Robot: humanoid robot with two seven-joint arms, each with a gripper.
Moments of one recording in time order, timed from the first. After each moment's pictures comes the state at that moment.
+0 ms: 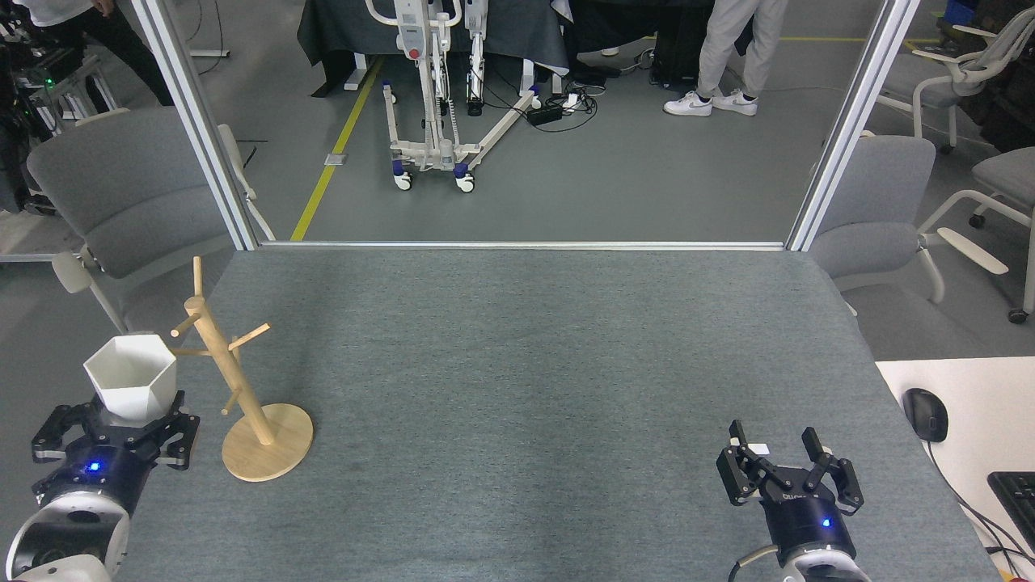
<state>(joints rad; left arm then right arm) -0.22 0.11 0.54 -1.49 -1.87 -0.42 -0.21 -0.06 -0.01 -0.18 -1.40 1.43 -0.15 -0.04</state>
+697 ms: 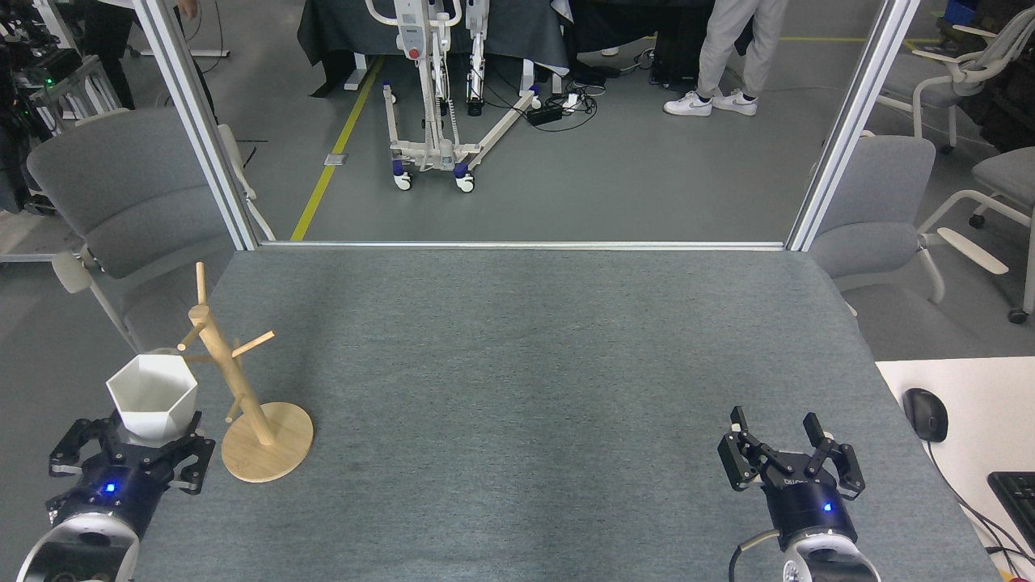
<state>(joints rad) -0.14 0.12 0.48 -1.53 -1.89 -0.43 -0.20 -0.09 -0.02 -0.18 -1.39 1.43 -0.15 -0.03</state>
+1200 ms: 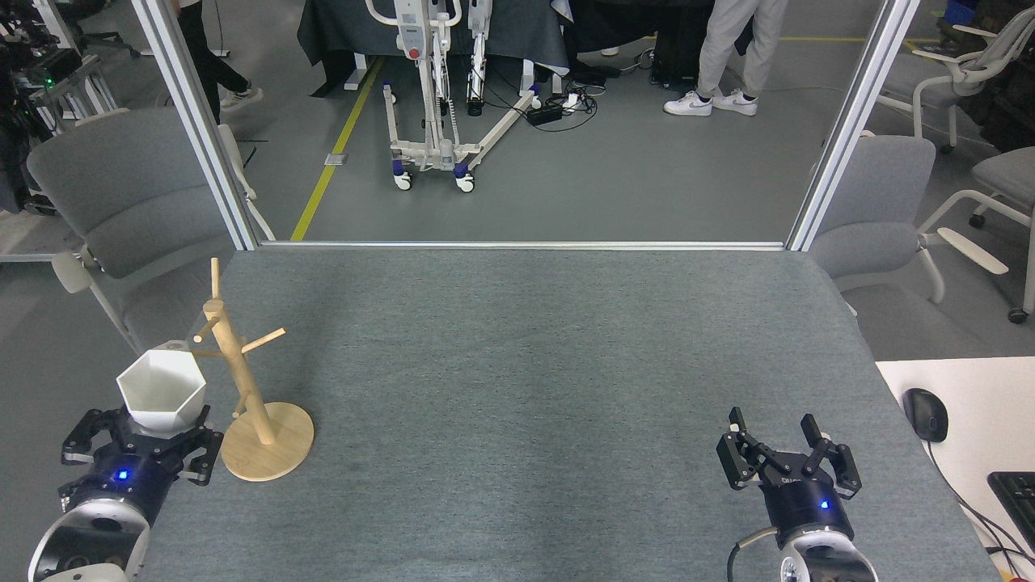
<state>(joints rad) -0.19 0.12 0.46 -1.50 -1.92 -0.42 -0.21 -0.11 -0.02 -0.18 -1.34 1.43 -0.15 -0.03</state>
